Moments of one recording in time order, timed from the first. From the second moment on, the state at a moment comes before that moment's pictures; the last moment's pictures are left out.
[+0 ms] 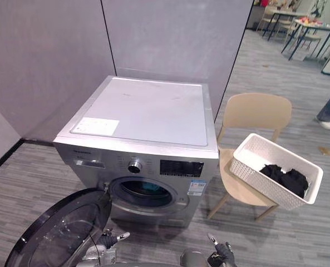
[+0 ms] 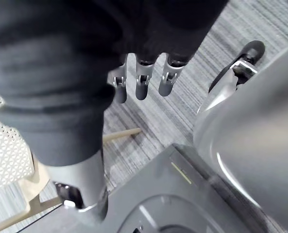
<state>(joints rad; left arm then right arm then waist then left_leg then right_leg) -0.02 0.00 0.16 1.09 0.07 -0.04 0.09 0.08 0.00 -0.30 1.04 0.54 -0.11 -0.08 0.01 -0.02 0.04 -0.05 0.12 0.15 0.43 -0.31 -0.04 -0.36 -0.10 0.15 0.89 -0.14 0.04</state>
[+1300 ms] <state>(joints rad) -0.02 0.08 0.15 1.21 0.06 -0.05 0.07 0.13 -0.03 -0.37 1.18 0.50 -0.09 -0.04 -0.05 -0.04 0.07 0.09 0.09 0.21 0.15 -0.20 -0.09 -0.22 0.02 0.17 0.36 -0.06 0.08</state>
